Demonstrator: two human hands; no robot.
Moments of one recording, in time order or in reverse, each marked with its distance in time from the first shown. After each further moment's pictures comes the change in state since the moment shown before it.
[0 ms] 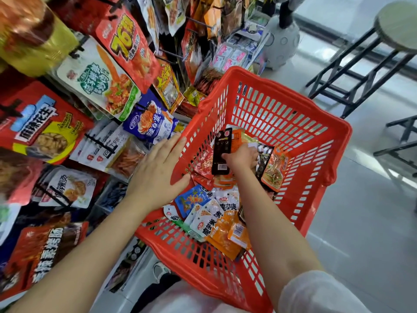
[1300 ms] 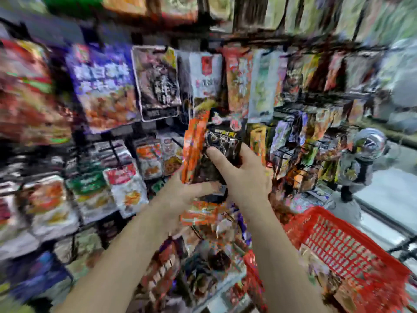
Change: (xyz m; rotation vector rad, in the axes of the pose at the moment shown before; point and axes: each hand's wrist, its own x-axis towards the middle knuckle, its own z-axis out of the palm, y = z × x) left_hand -0.336 -0.002 -0.262 -1.436 0.576 -0.082; right_hand -0.546 -0.145 -0.072 0.618 -0.159 -1.428
